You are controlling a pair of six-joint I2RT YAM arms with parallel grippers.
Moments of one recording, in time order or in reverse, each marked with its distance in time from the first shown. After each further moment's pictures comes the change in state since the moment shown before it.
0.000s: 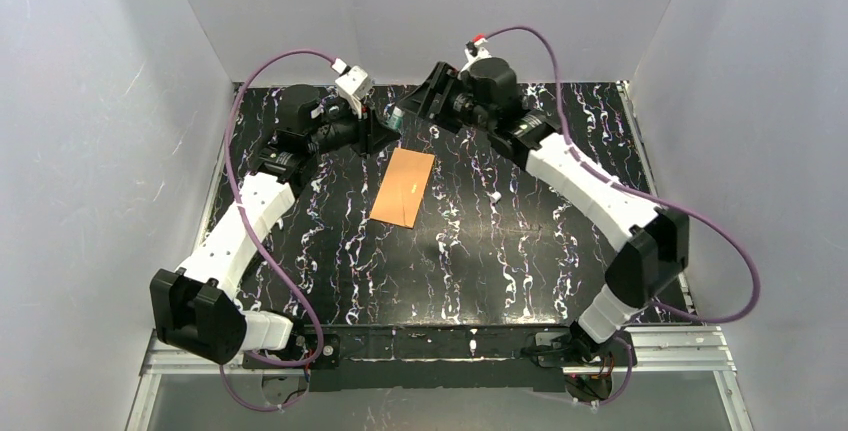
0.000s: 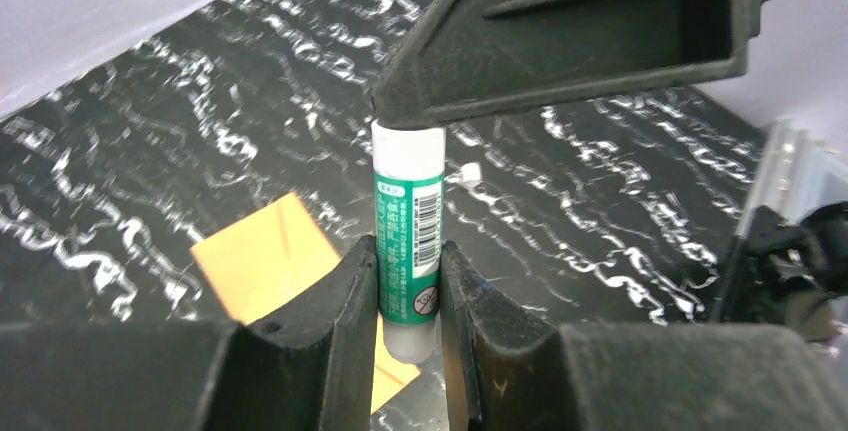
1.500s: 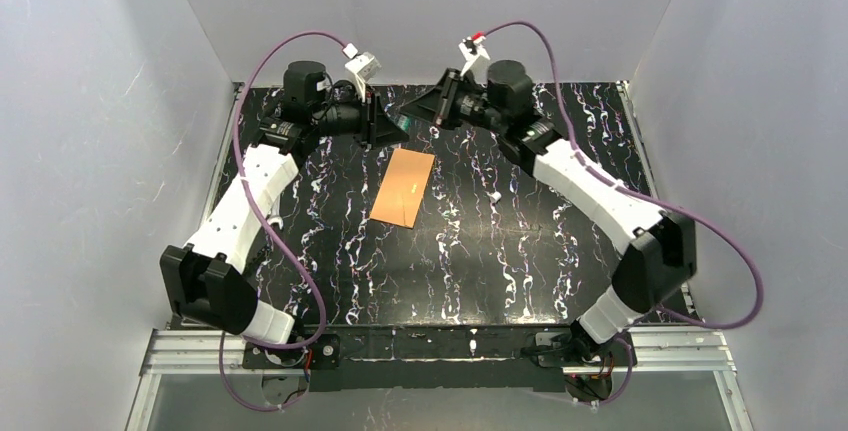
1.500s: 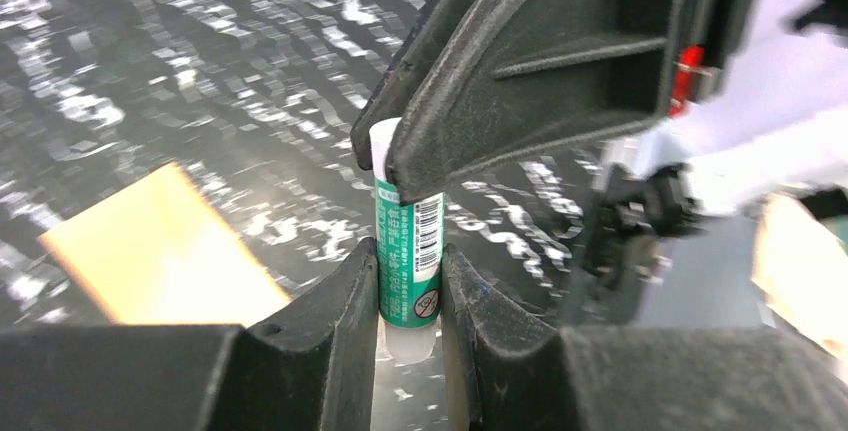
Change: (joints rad) left arm 0.017 0.144 0.240 -0.325 0.110 0.008; right arm -0.013 0.040 -0.053 0.179 -0.171 -0.066
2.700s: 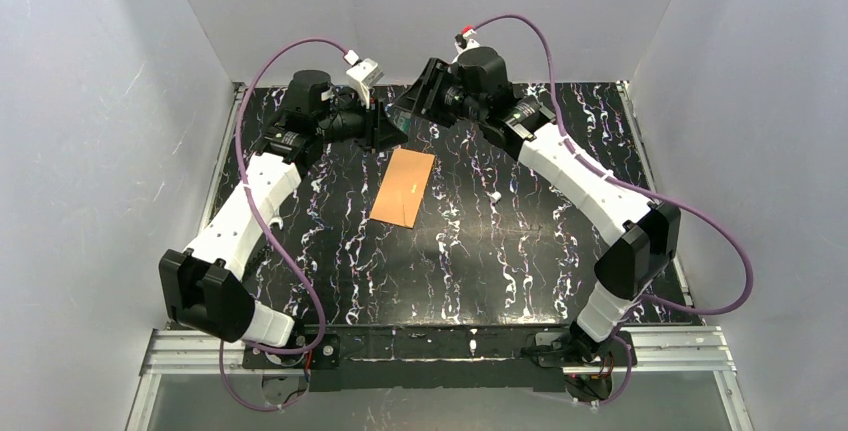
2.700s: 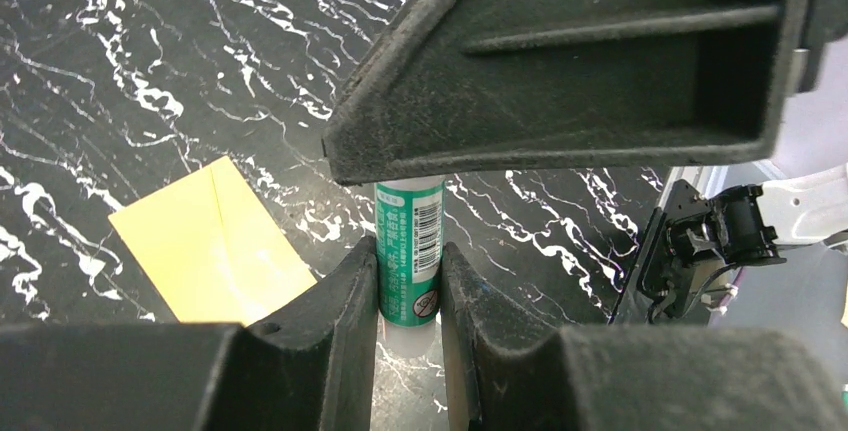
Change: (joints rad) left arm -0.028 -0.040 -0.079 0.104 -0.067 -0.011; right arm 0.045 0.056 0.217 -0.333 0.241 0.044
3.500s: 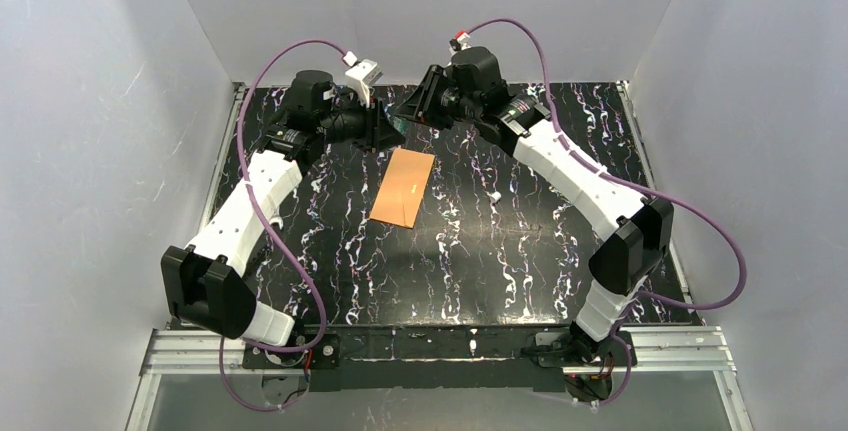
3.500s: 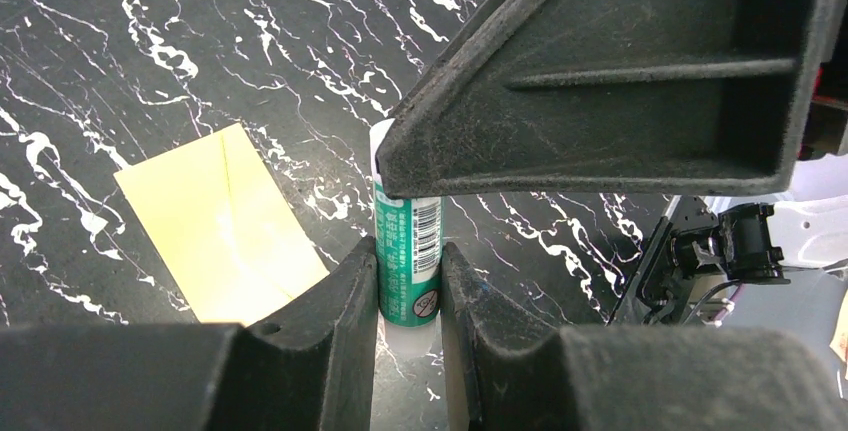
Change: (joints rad) left arm 0.001 0.019 0.014 -0.056 -0.068 -0.035; right arm 0.016 0.042 0.060 -0.091 -0.029 0.037
